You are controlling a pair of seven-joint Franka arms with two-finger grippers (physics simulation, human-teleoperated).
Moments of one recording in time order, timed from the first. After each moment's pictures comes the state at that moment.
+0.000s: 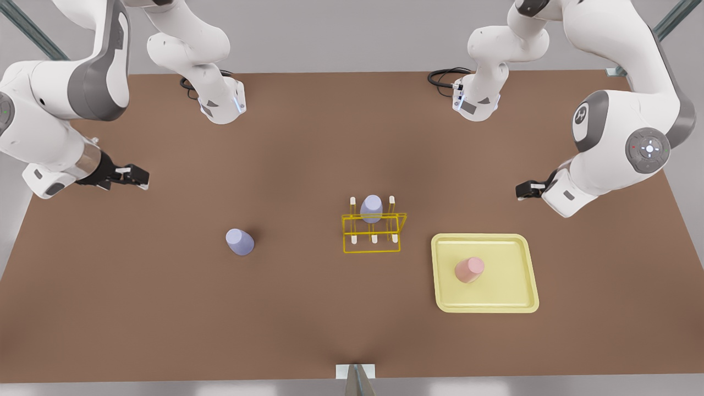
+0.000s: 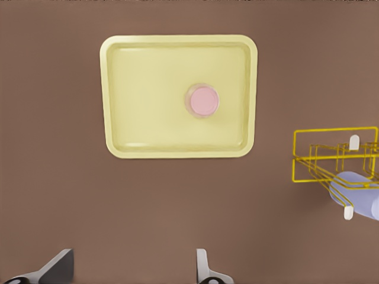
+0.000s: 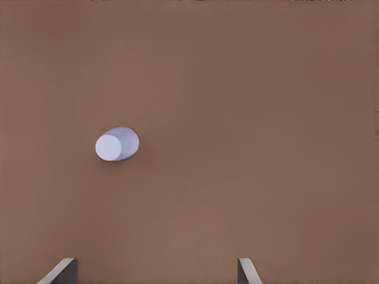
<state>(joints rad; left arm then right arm) -0.02 0.23 -0.10 -1.43 0.00 1.48 -0.09 0.15 0.09 -0.16 -1.50 0.01 1.49 -0.01</state>
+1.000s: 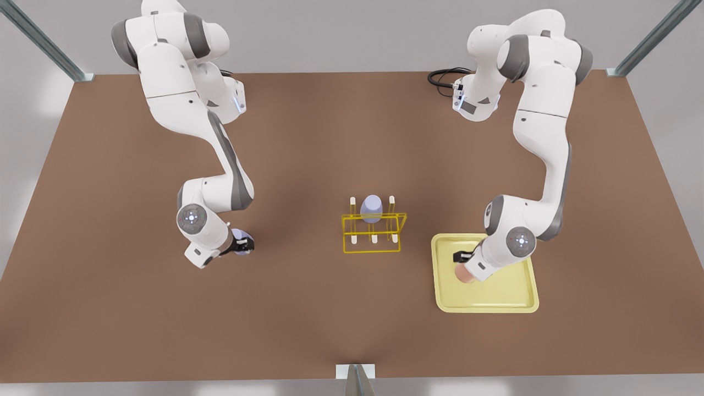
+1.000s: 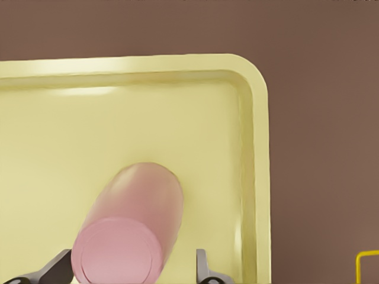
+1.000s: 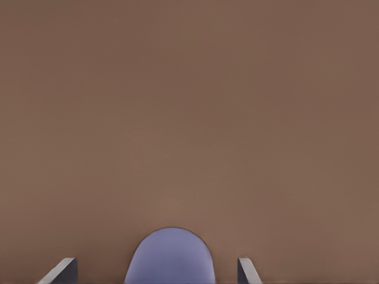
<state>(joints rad) -0.12 0.69 -0.09 -1.58 0.03 2.20 -0.15 0.38 0.53 -0.16 -1.83 0.10 2.33 0.06</state>
